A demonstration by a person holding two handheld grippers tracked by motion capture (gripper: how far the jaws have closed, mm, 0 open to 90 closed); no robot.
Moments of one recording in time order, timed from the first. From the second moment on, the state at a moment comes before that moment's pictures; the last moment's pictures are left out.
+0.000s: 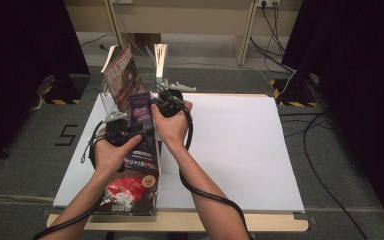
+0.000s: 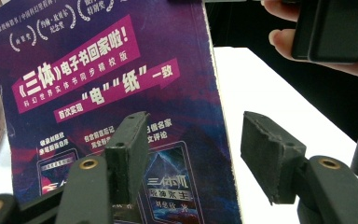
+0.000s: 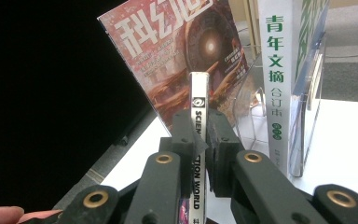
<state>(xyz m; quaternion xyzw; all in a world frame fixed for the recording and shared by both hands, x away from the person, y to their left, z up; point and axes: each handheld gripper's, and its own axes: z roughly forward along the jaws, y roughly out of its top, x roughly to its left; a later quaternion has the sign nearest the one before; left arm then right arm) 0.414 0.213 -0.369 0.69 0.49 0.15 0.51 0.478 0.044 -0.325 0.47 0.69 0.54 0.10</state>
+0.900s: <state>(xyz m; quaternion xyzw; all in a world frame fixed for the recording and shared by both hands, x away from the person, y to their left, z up) 0.429 0.189 -0.368 0.70 0.50 0.22 0.46 0.475 0.053 -0.311 0.47 0.67 0.56 0.12</state>
